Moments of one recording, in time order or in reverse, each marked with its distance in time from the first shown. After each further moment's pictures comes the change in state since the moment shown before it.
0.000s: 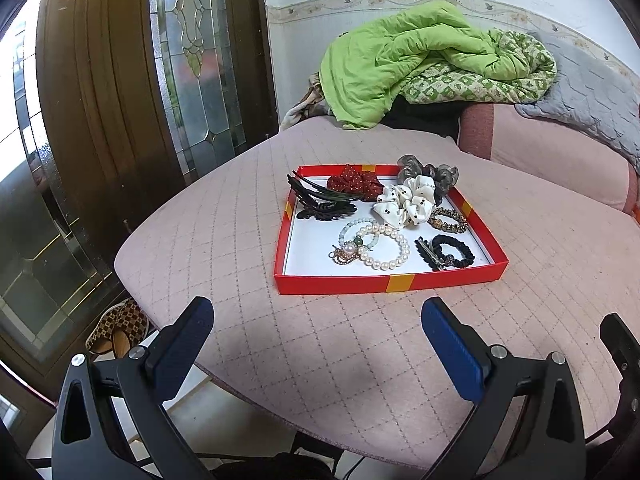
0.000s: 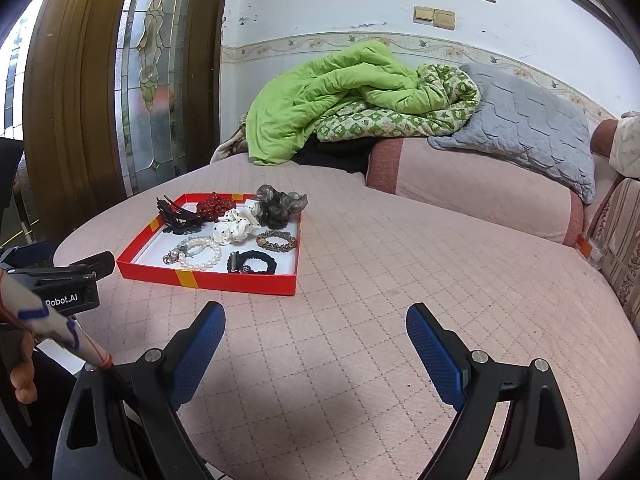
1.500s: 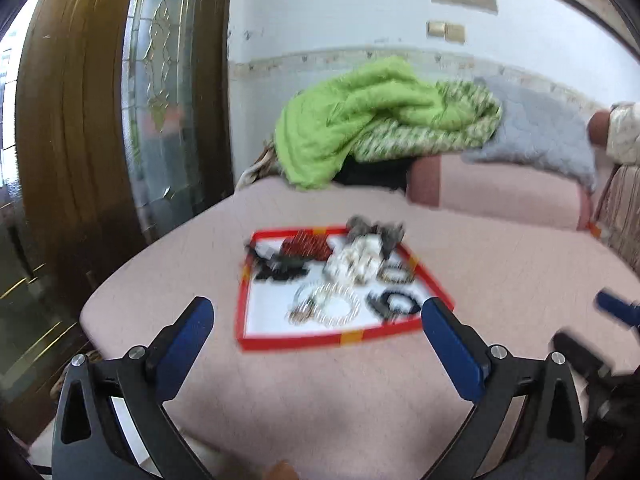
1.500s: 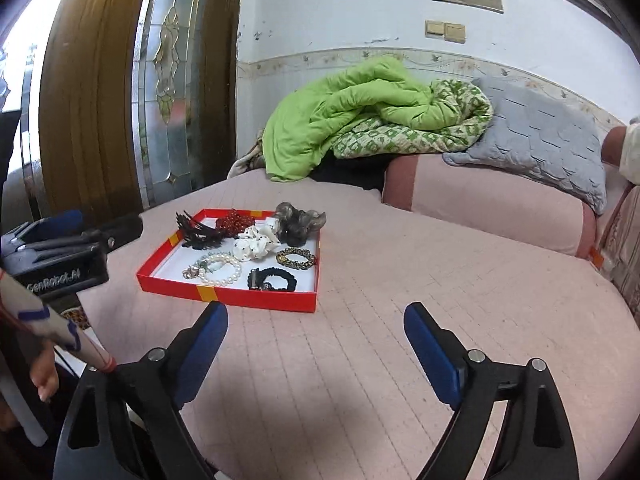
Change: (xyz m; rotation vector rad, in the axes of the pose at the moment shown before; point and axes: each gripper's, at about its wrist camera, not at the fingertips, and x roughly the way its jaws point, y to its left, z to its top) left arm -0.024 0.001 0.010 0.042 -0.190 -0.143; right arm -0.014 0.004 0.004 0.016 -0.075 0.049
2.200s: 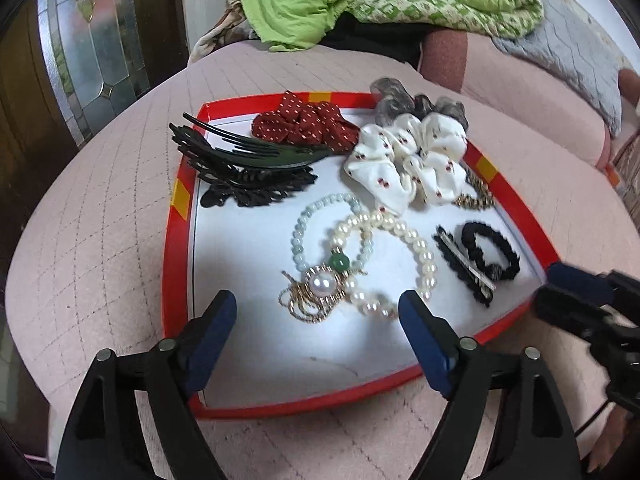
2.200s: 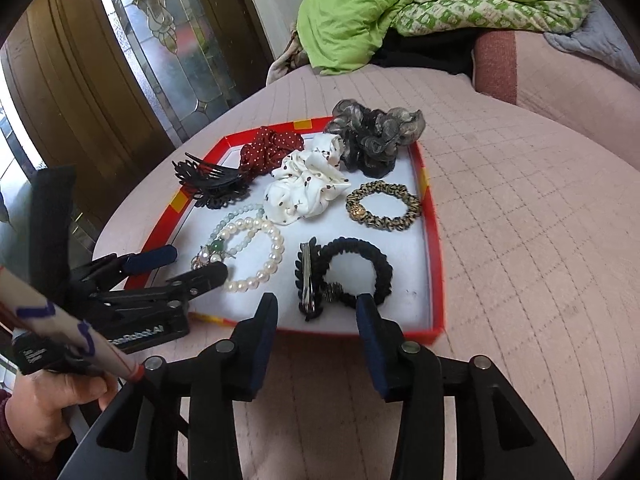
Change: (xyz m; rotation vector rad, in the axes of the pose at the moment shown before) left arm 0.197 0.025 -0.010 0.035 0.458 -0.158; right arm 0.192 0.024 0.023 0.113 0.408 0.303
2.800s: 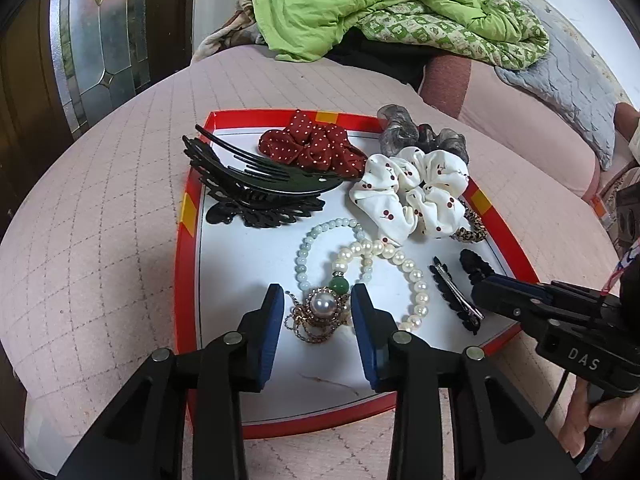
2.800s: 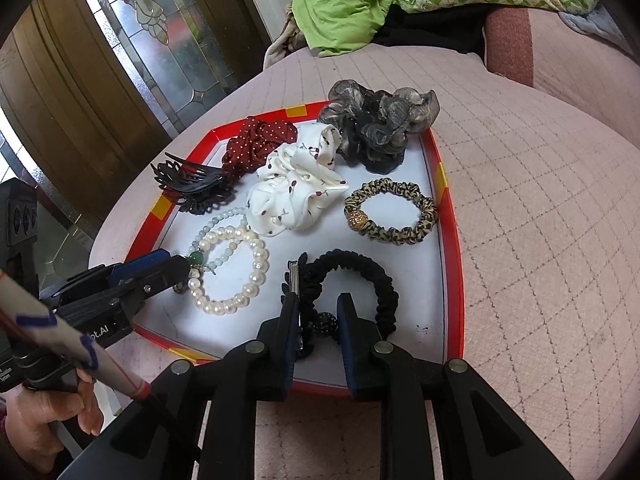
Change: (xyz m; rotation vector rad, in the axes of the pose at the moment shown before) left arm -0.004 0.019 0.012 -0.094 -0.031 -0.083; right arm 0.047 -0.013 0.024 0.016 0.081 0.042
